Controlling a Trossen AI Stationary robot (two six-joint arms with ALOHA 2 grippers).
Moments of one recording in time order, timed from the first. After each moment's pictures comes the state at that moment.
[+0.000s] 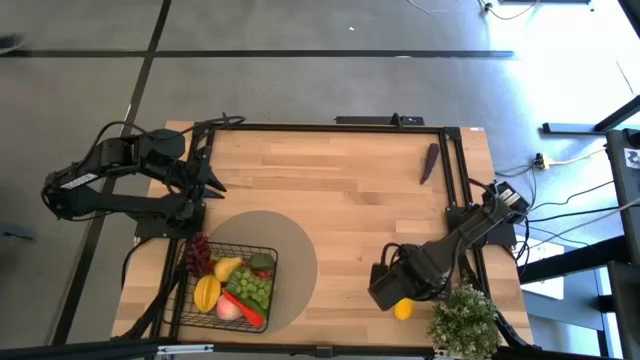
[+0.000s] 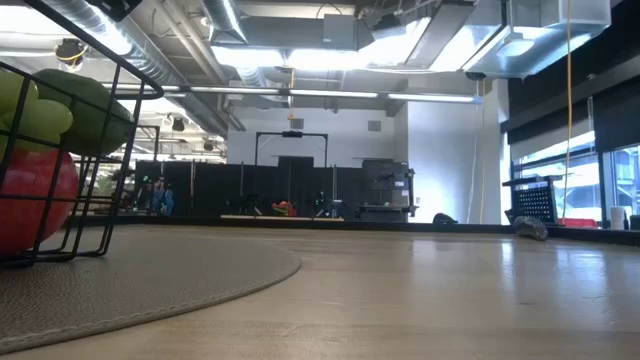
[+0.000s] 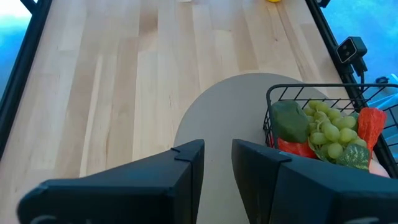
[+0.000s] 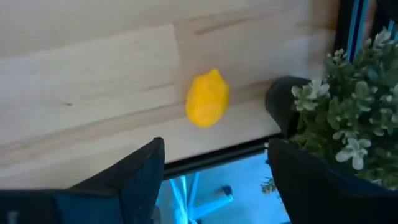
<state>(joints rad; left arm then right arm) 0.22 0.69 1.12 -1.11 0.21 0.17 0.63 1.82 1.71 -1.47 -0.21 2.40</state>
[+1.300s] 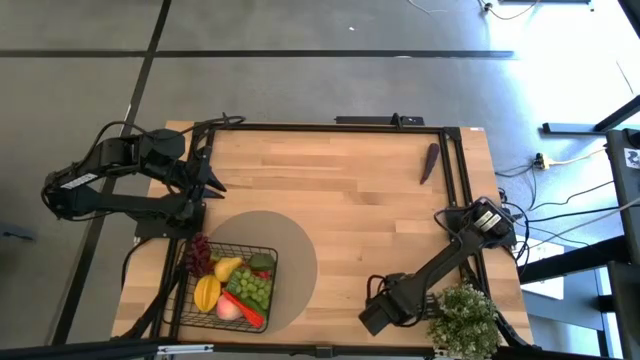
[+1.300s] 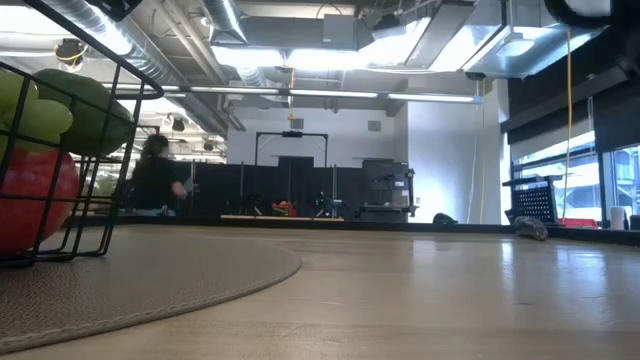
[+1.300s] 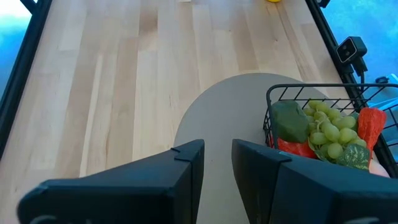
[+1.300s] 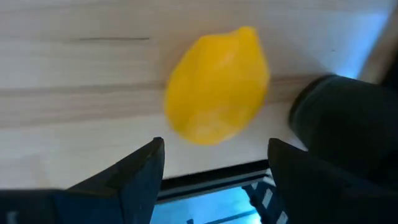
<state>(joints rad) 0.22 0.69 1.12 -1.11 0.21 0.17 0.70 2.03 1.52 -1.13 -0.36 2.22</state>
